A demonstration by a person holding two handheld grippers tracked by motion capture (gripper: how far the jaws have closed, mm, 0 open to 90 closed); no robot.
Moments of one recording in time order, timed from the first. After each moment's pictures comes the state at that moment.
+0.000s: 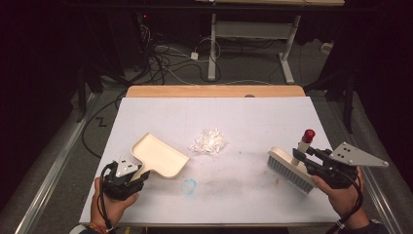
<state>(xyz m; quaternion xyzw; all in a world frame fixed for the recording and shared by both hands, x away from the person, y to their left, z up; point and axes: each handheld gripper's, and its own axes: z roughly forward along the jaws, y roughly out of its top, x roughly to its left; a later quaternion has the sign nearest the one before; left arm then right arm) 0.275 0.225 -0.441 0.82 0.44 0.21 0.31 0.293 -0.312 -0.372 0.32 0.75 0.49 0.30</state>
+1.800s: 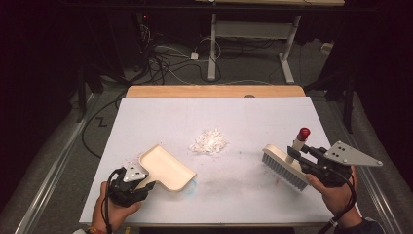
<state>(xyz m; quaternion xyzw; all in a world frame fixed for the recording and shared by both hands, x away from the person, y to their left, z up) 0.271 0.216 -0.452 0.85 0.41 0.16 0.29 0.295 -0.299 -0.371 0.31 0.74 0.51 0.30</state>
